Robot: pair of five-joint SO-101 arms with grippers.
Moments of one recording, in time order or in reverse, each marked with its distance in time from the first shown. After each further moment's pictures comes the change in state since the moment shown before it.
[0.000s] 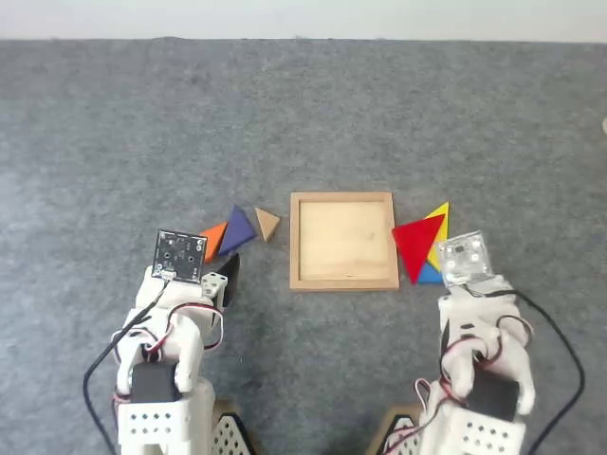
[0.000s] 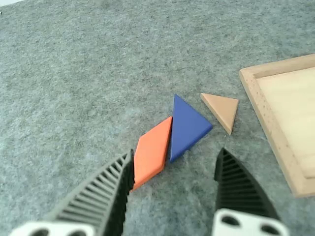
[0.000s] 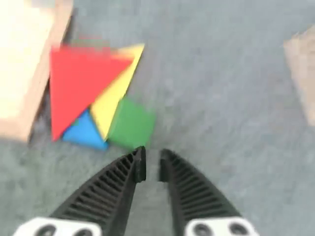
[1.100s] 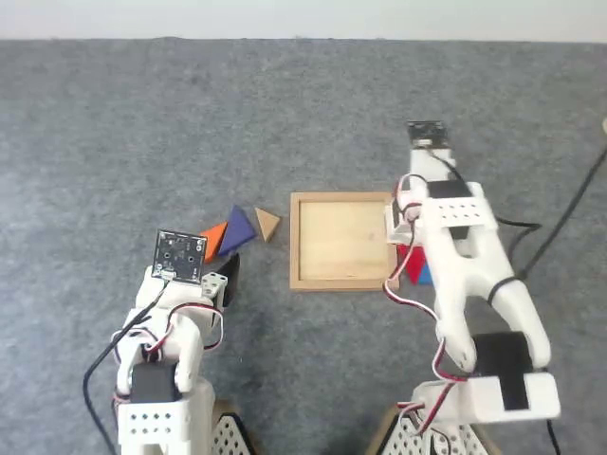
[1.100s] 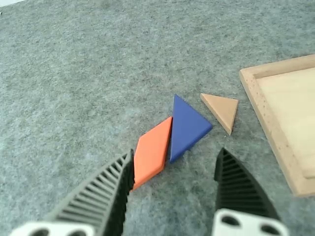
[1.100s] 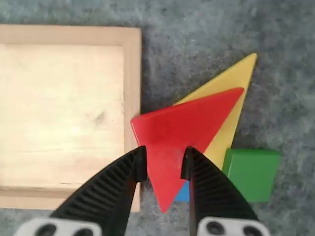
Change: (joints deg) left arm 0.0 0.0 0.0 0.0 0.0; right arm -19.2 99.5 -54.5 -5.9 -36.1
